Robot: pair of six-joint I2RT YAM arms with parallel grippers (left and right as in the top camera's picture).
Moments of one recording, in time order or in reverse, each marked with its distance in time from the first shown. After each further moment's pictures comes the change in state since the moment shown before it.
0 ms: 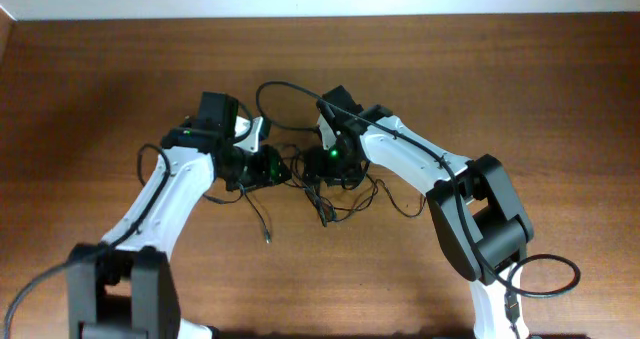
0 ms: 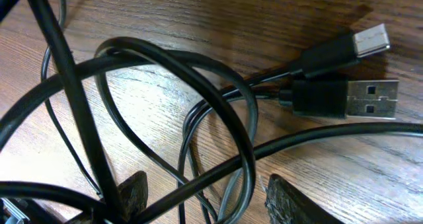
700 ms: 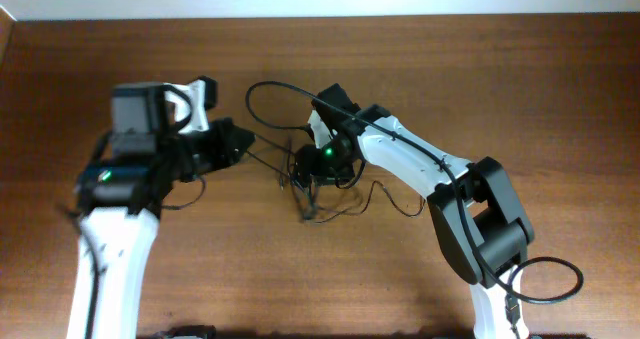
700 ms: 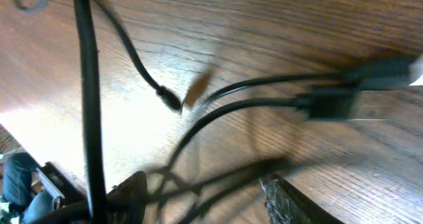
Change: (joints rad) left arm 0.144 -0.404 0.134 -0.057 0.095 -0.105; right arm 0.013 -0.009 0.013 0.016 -0.082 0.000
